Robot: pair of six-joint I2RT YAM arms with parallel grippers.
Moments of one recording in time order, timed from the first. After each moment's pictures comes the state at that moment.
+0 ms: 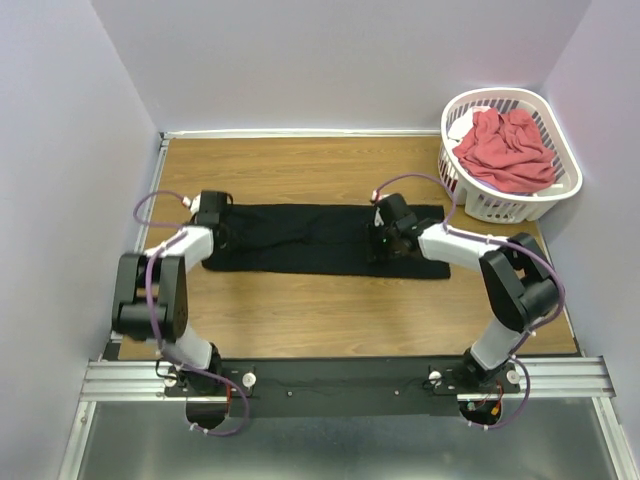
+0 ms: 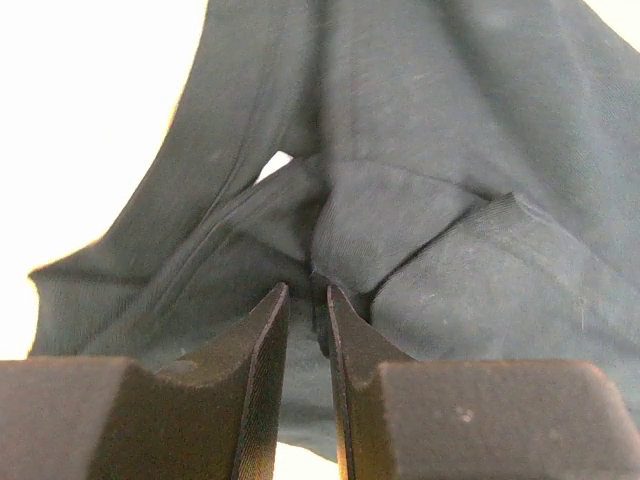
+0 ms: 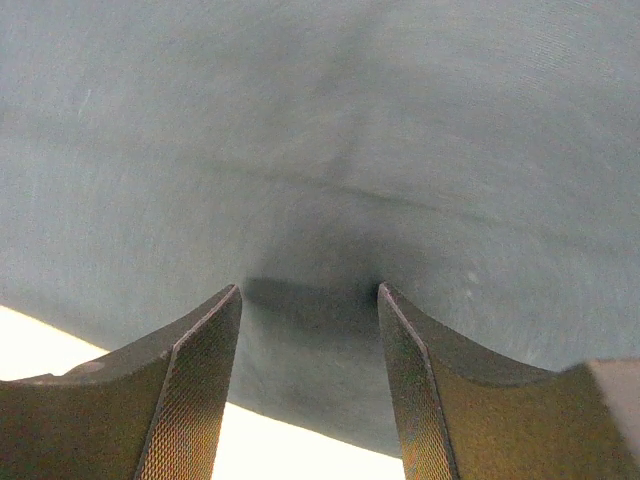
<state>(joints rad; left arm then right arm) -0.06 1.48 0.73 -0.23 -0.11 -0.68 0.52 1.73 0.98 -0.23 0.00 0.29</state>
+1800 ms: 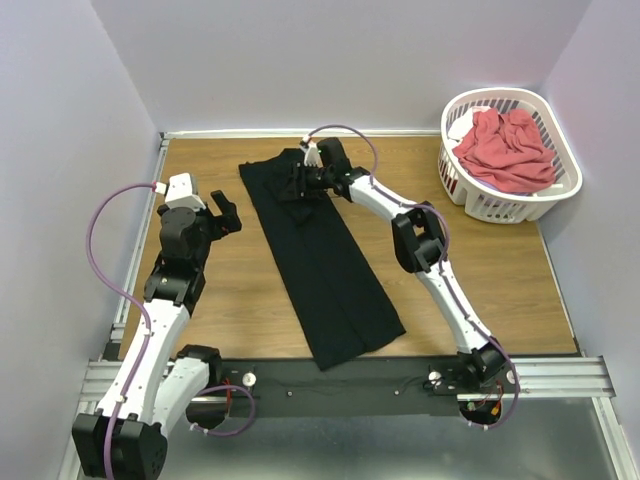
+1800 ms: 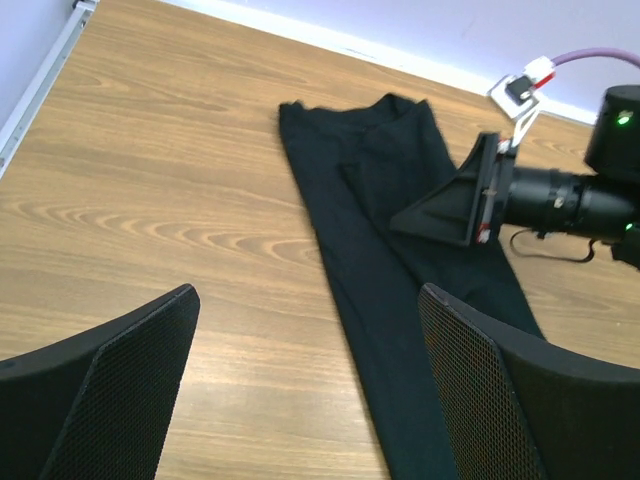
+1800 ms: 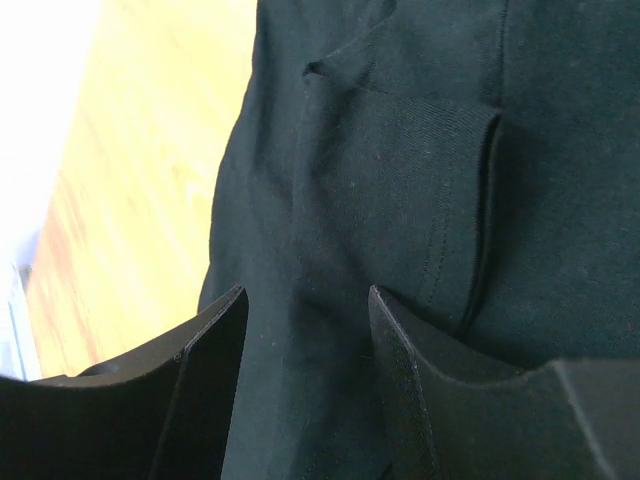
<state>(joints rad) -0.13 0.80 0.68 -0.11 -0.16 -0.32 0.59 2.71 2.34 -0.24 -0.59 0.43</state>
